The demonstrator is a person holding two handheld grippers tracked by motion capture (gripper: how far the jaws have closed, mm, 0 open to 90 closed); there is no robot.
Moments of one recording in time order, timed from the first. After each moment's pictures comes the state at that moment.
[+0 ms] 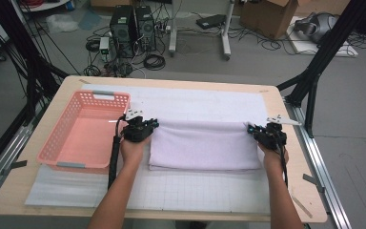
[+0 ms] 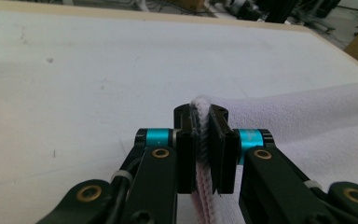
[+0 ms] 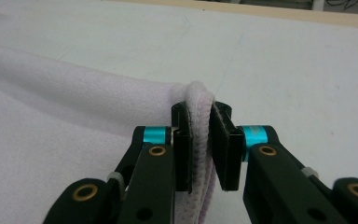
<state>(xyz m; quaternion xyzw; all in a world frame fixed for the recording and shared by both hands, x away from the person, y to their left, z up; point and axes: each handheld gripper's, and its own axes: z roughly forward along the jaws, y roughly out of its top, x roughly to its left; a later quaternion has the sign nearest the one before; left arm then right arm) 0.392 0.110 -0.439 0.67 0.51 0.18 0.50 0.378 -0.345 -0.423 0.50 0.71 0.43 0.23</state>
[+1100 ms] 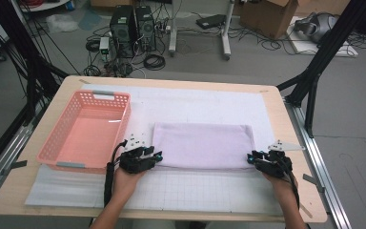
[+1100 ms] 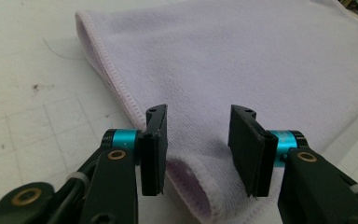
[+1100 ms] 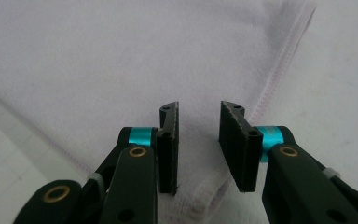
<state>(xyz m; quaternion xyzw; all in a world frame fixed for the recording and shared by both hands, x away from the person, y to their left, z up) 0.302 0.110 -0.450 0.75 0.43 0.14 0.48 0.298 -0.352 -0.444 0.45 0.77 0.41 0.17</state>
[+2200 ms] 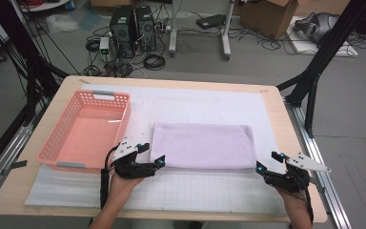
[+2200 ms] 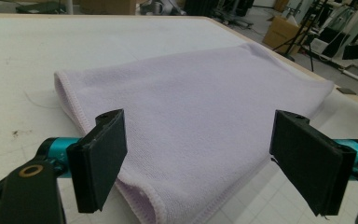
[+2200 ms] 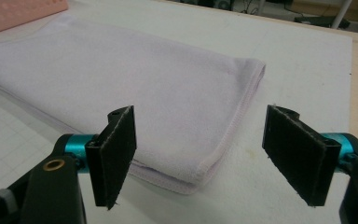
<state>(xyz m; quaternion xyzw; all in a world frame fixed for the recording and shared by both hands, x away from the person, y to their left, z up) 0.280 0.117 -0.429 0.71 0.38 0.14 0.57 0.244 -0.366 -0.417 0.43 0.73 0.47 0.26</state>
